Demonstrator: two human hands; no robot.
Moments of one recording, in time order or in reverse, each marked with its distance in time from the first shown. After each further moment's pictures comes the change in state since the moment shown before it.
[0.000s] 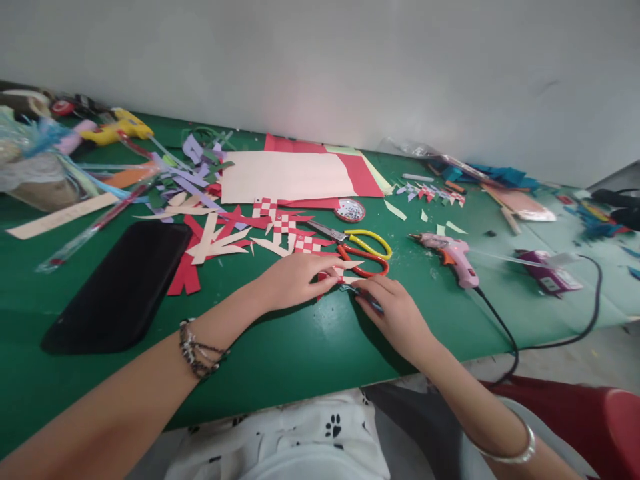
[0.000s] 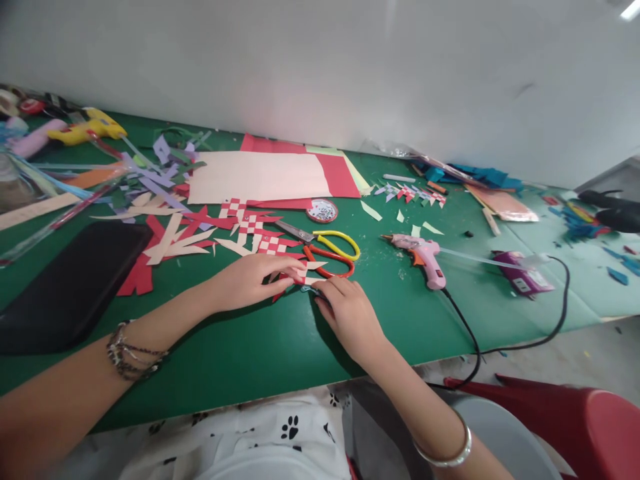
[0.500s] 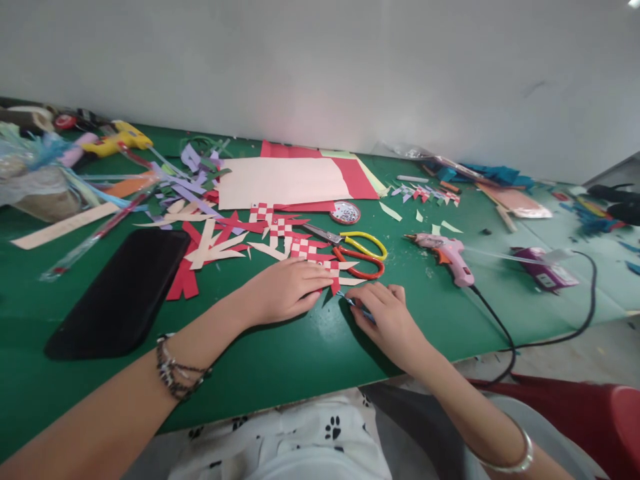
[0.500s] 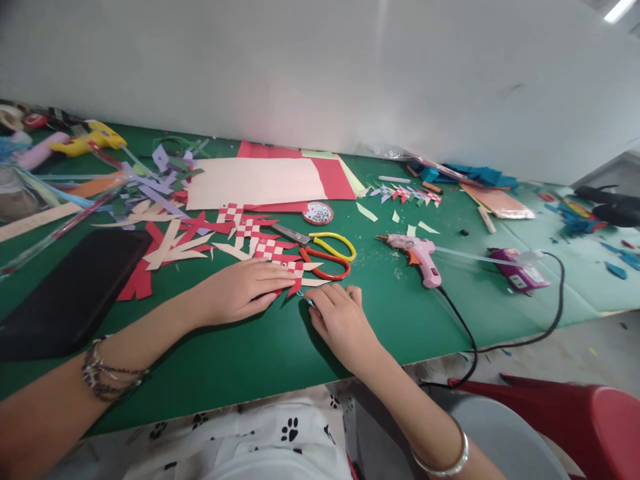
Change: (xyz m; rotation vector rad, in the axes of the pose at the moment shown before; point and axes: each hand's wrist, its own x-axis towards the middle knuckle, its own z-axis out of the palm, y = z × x) left_hand -0.014 -0.004 -0.002 0.357 -0.081 0.196; right_hand -0.006 -0.014 -0.003 -0.013 -0.006 0.017
